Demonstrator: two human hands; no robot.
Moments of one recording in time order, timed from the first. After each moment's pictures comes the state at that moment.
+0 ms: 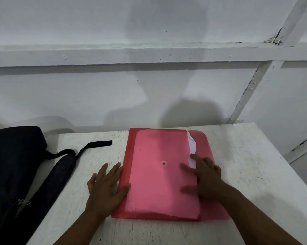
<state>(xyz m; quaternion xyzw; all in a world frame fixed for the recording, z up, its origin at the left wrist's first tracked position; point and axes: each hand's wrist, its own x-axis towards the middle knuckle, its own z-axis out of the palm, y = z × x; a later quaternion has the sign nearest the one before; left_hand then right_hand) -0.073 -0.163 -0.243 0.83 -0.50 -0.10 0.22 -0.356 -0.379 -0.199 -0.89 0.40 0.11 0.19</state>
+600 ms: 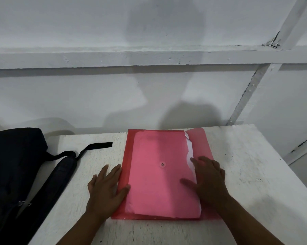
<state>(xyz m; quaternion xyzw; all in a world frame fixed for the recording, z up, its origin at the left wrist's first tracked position) -0.073 -0.163 -0.244 0.83 -0.49 -0.10 0.24 -0.353 -0.361 -0.207 -0.87 0.48 -0.05 0.12</state>
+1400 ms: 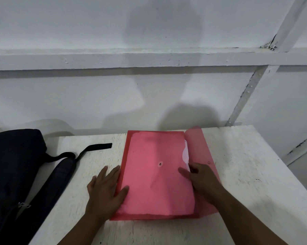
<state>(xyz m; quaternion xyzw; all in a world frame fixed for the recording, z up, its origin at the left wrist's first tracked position) -0.074 -0.163 -0.243 0.83 -0.50 -0.09 0.24 -0.332 -0.352 -0.180 -0.62 0.48 -0.19 0.59</state>
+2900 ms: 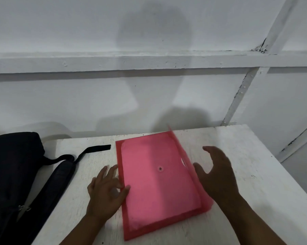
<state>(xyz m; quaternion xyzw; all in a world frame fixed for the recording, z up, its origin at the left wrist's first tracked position) -0.070 -0.162 -0.254 0.80 -0.48 -0.08 0.35 -0.352 -0.329 -0.137 -0.78 0.53 -0.28 0.19</state>
